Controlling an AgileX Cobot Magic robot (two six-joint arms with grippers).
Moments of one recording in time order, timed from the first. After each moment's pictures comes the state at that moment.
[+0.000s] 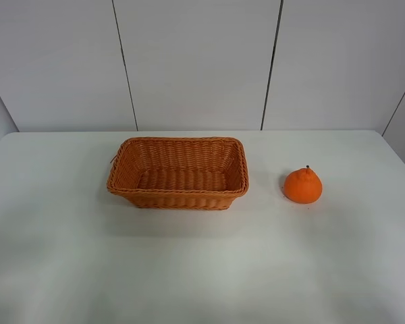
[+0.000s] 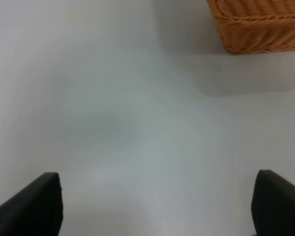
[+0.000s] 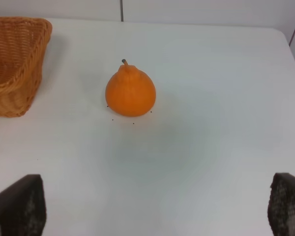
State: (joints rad) left arm -0.03 -0.01 -0.49 -0.02 1.06 0.10; right arm 0.05 0.00 -0.50 0.01 1.03 0.01
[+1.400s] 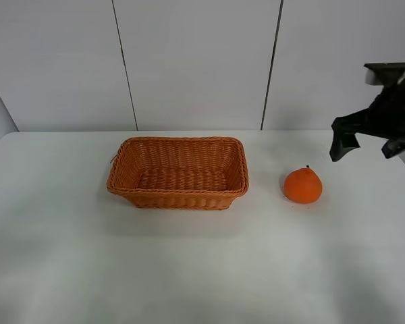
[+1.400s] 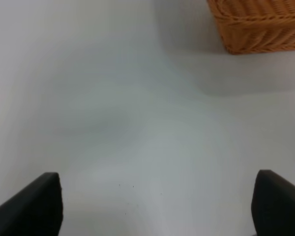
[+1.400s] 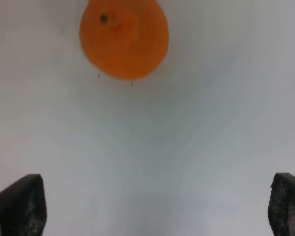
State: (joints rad) left arm -0.03 -0.01 -0.49 -0.02 1.06 0.10; right arm 0.05 1.63 -1.32 0.03 1.06 0.01
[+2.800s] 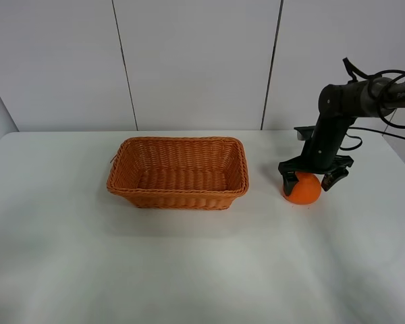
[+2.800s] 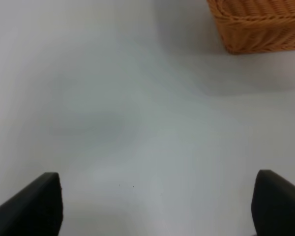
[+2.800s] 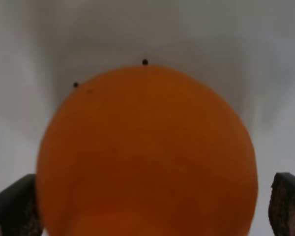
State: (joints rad) left arm -0.03 -0.01 -0.49 -0.02 1.06 0.10; right arm 0.10 2.23 -1.59 0.04 1.00 -0.03
